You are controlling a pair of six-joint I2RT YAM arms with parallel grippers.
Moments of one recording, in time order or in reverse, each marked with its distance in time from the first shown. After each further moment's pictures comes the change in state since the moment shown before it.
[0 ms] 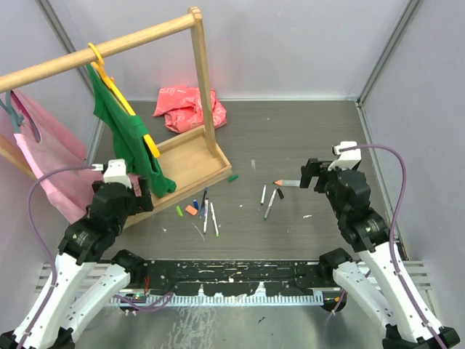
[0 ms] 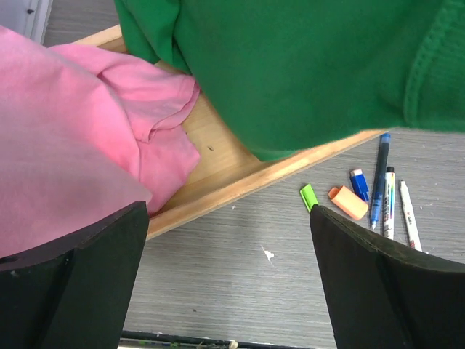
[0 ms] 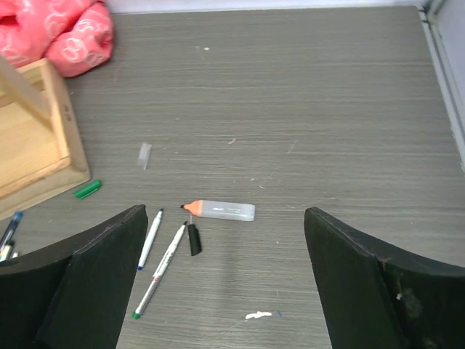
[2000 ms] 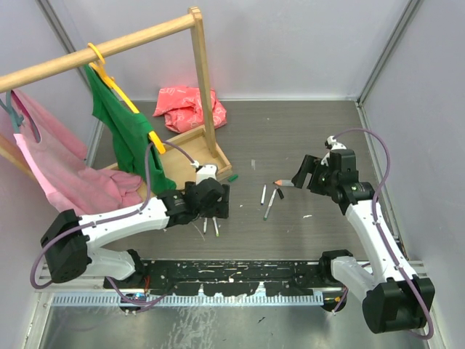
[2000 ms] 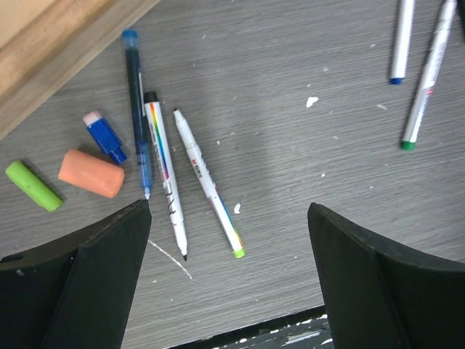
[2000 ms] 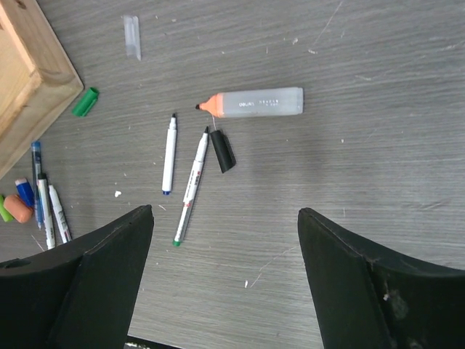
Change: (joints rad) left arm -0.525 0.800 0.079 0.380 0.082 -0.439; right arm -0.297 0.389 0.066 -0.170 -0.426 0.214
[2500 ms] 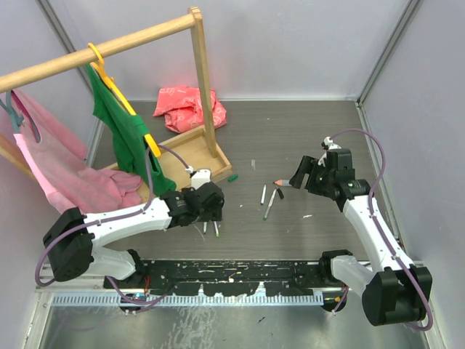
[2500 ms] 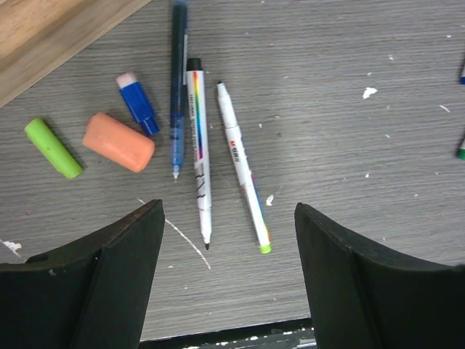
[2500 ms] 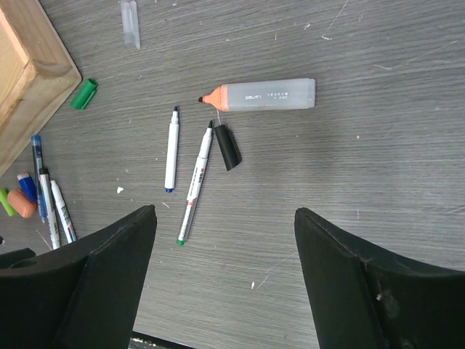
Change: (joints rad) left arm 0.008 0.038 -0.027 -0.070 -0.030 -0.127; right arm 0.000 0.051 -0.023 0.027 -0.034 0.014
